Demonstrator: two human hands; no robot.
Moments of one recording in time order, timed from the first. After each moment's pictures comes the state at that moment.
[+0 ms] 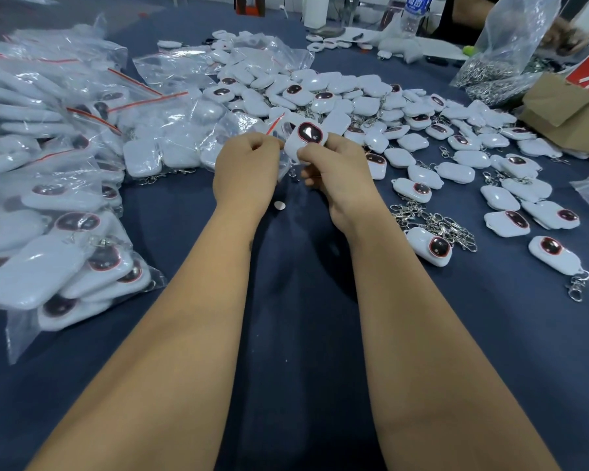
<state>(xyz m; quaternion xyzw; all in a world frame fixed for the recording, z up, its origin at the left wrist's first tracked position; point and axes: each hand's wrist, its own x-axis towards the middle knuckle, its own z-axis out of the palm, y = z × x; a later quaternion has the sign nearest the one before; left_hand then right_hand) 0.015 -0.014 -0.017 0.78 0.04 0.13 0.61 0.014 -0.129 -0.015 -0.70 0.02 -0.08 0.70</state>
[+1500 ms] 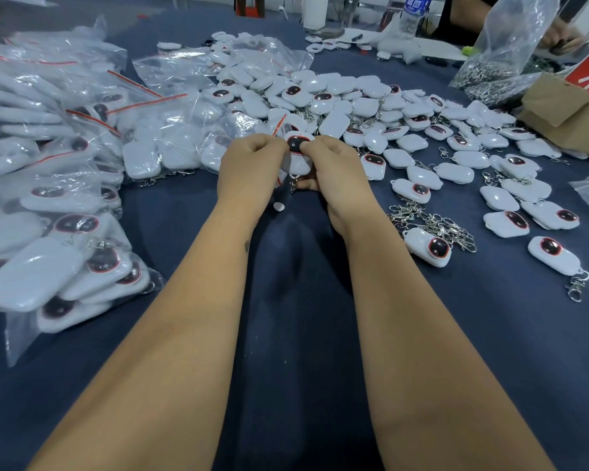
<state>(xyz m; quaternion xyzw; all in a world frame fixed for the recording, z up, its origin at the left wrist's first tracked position) 0.017 -0.014 -0.016 0.75 0.00 0.07 0.66 0.012 -0.126 -0.015 -0.70 0.02 -0.07 0.71</state>
